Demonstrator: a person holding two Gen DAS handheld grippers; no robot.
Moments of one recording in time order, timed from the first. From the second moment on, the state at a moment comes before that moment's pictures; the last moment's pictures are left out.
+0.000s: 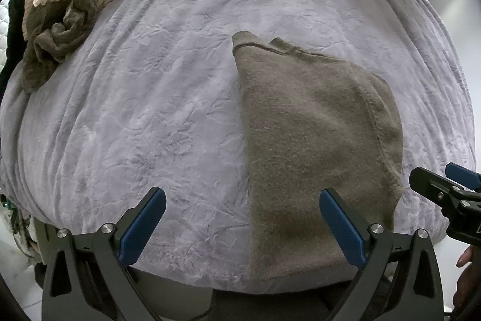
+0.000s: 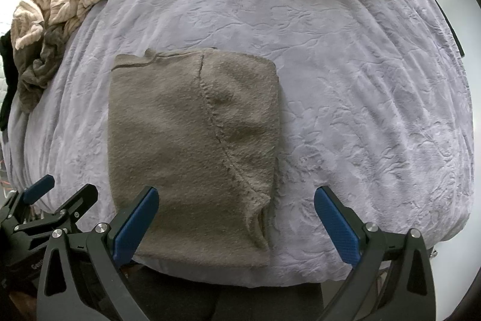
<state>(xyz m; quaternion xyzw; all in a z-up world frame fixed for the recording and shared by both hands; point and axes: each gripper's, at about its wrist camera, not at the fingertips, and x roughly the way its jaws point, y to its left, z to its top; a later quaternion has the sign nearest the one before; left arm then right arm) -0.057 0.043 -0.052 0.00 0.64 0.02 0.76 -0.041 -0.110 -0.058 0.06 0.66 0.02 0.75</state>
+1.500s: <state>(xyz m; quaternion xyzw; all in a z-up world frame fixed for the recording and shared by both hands) -0.061 0.042 -0.052 0.00 0.64 0.02 0.76 -0.039 -0.113 -0.060 0.06 0.67 0.02 0.74</state>
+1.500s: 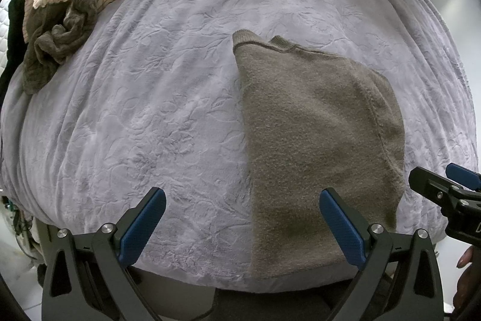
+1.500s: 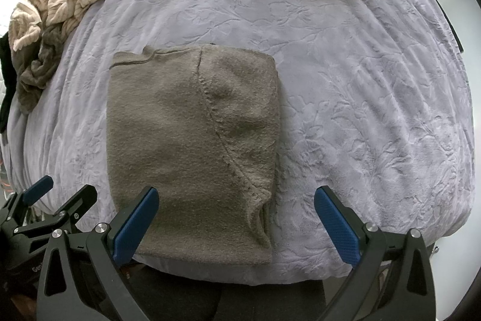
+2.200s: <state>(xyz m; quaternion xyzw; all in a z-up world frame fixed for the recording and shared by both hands) -0.058 0.048 -0.056 0.00 0.65 0.01 0.76 -0.039 -0.111 -0.060 0.06 0.67 0.02 0.74</state>
